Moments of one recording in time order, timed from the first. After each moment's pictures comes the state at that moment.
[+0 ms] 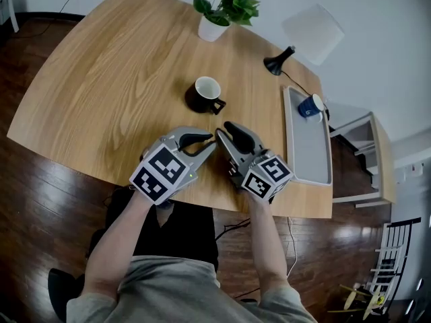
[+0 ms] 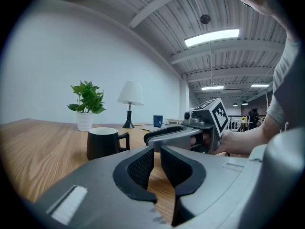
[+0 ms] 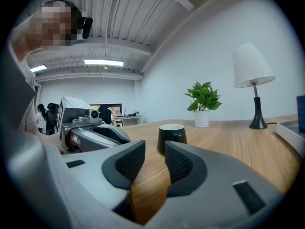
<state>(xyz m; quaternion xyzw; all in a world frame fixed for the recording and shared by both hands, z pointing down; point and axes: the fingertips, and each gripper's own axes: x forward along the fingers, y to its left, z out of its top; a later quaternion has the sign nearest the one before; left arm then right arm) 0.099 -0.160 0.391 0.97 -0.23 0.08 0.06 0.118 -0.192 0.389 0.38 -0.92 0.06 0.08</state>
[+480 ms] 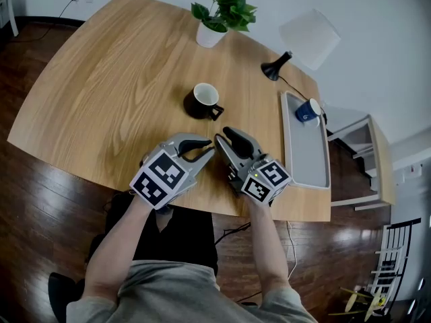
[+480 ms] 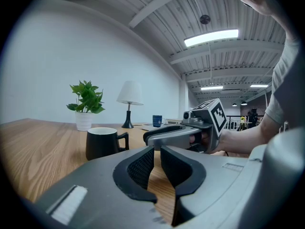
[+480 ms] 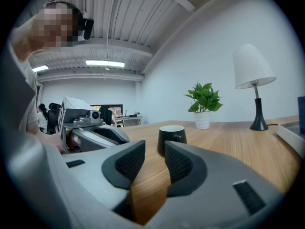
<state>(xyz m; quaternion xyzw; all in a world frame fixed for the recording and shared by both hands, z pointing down) 0.101 -0.159 0.394 0.97 -0.23 0.08 0.06 0.122 -0.193 0.390 0.38 -0.92 0.06 0.08</state>
